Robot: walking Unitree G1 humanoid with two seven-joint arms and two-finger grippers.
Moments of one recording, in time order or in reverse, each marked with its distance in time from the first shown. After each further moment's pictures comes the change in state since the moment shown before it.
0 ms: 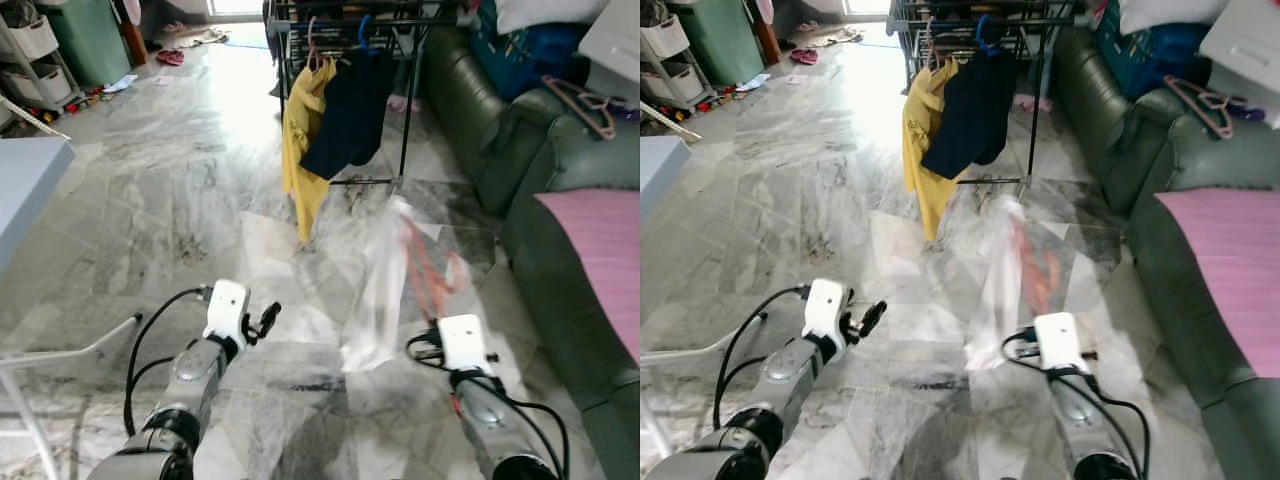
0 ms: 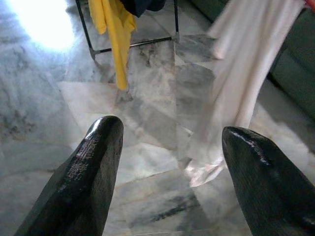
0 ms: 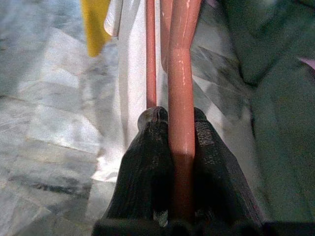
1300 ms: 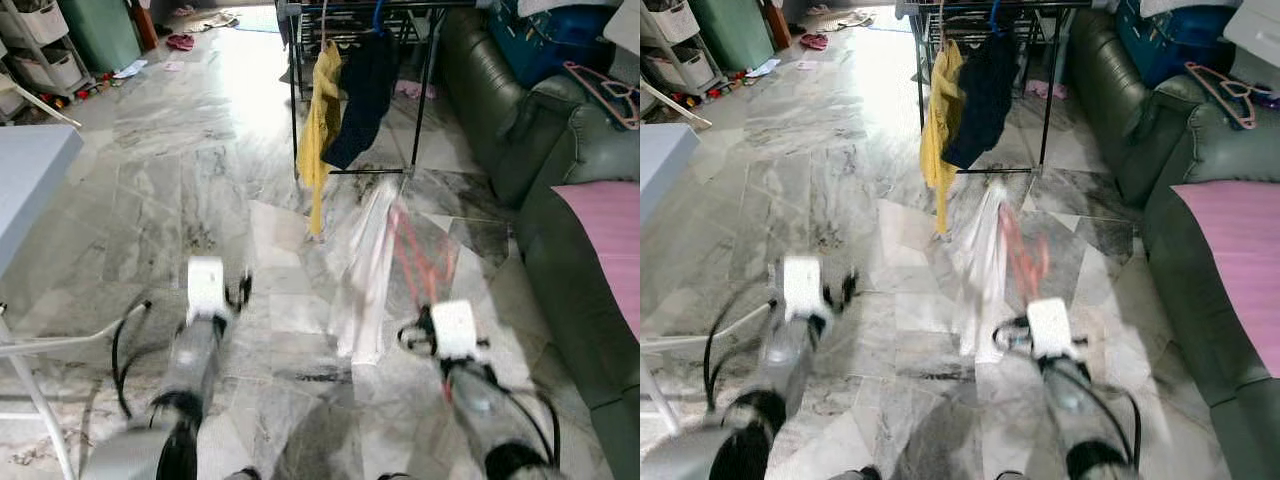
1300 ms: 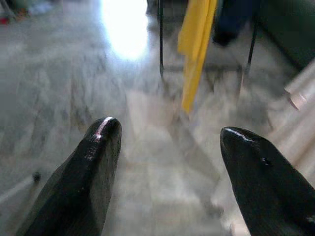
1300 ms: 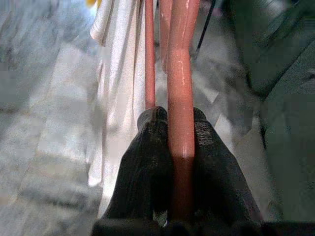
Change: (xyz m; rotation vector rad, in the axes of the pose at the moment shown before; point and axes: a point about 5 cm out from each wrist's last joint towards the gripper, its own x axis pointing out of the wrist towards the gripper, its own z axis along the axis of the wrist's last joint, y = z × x) left arm 0.015 0.024 0.040 -0.096 -0.126 0.334; right arm 0.016 -0.001 0.023 0.045 -0.057 -0.031
